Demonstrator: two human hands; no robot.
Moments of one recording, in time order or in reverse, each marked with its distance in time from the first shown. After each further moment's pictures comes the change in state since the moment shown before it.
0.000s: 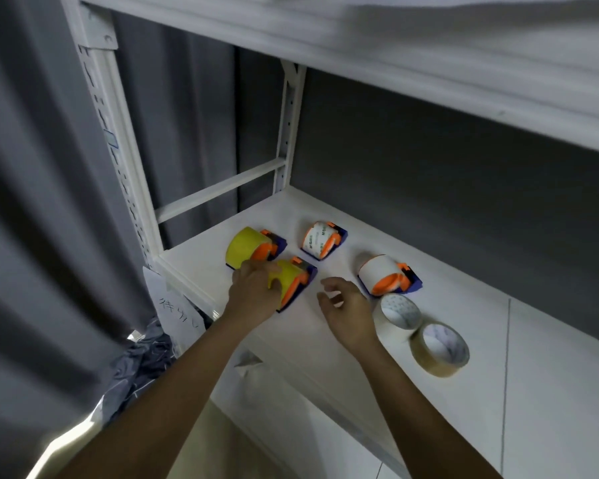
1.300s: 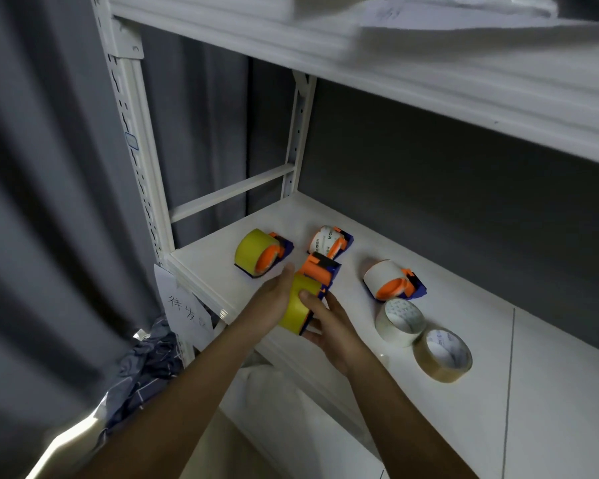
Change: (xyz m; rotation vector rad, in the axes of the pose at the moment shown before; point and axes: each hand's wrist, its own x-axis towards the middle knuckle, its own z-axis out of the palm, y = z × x) left_hand -0.027 0.021 -0.004 -0.629 -0.236 -0.210; right_hand -0.024 -0.026 0.016 0.861 -0.369 0.357
